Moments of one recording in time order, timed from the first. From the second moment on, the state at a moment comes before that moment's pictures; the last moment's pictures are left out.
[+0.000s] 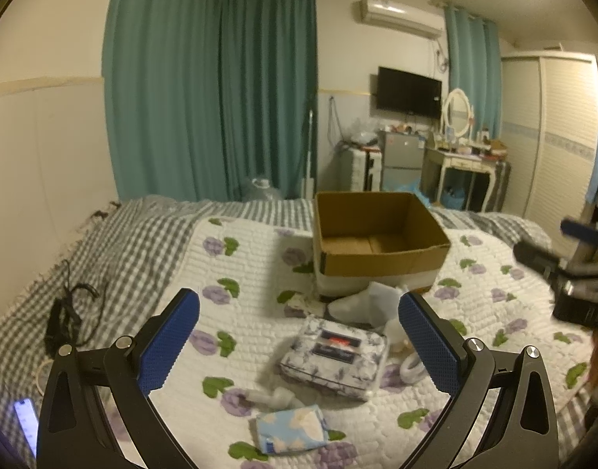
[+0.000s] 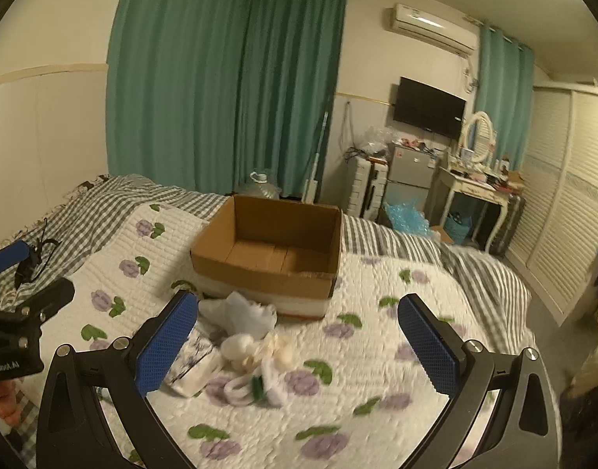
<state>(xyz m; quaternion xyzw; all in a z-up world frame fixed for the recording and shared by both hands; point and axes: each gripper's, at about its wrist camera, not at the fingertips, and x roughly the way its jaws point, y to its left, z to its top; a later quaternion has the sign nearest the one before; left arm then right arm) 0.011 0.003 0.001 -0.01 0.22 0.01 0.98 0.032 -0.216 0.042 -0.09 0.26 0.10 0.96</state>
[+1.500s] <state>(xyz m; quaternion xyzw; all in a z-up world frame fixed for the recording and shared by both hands) 0.117 -0.080 -0.155 0.13 0.42 -0.02 0.90 0.128 -0.232 -0.099 -0.05 0.52 0.18 0.83</state>
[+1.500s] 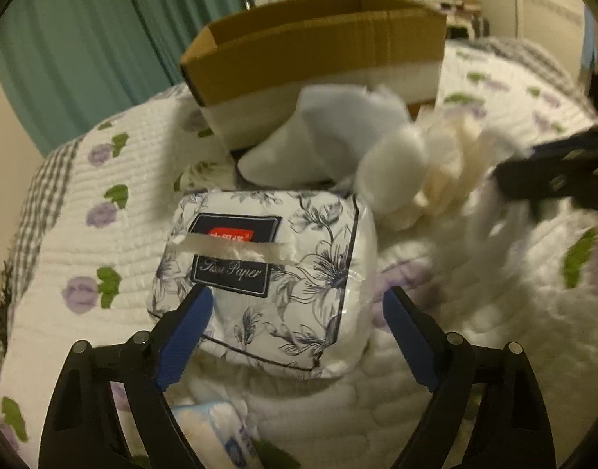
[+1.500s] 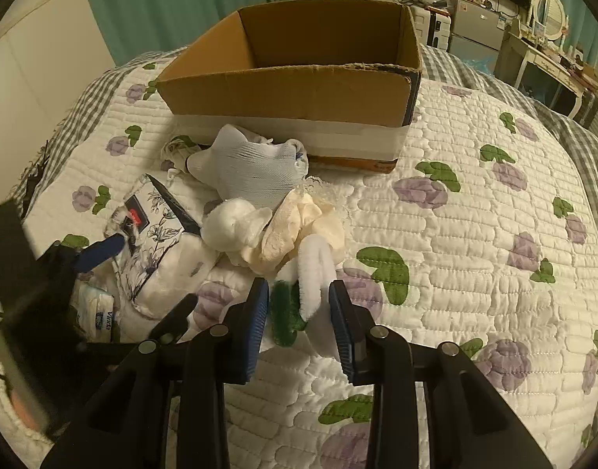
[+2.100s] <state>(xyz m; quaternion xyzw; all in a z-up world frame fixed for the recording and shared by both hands) 0.086 -0.054 -0.071 0.07 0.35 -0.07 0.93 0.108 -0.230 -0.054 -0.06 0.44 0.18 0.88</state>
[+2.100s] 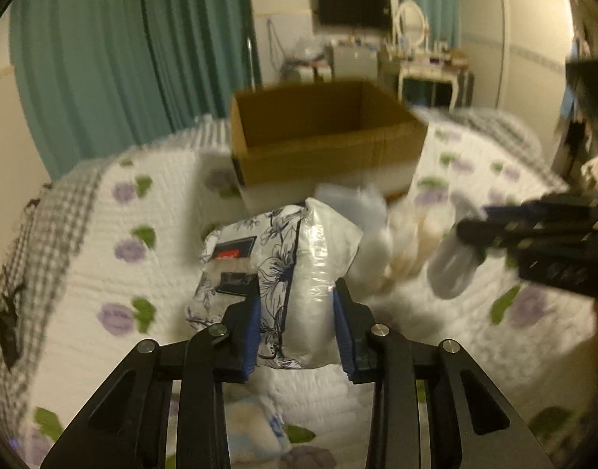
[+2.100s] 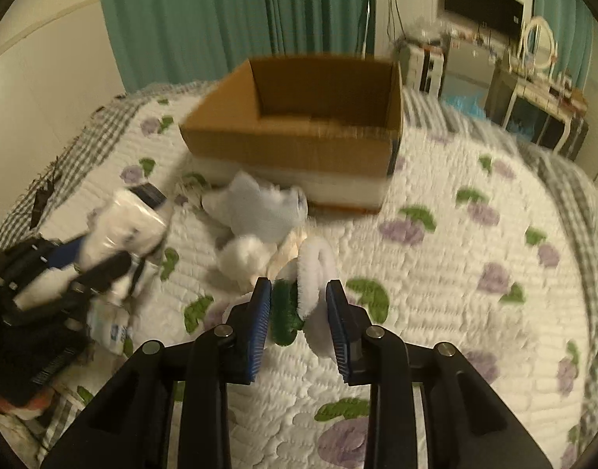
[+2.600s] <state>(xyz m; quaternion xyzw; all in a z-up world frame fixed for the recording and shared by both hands) 0.128 -0.050 0.048 0.04 0.26 -0.08 0.96 0.175 -0.217 0.074 -0.08 0.33 0.17 0.93</state>
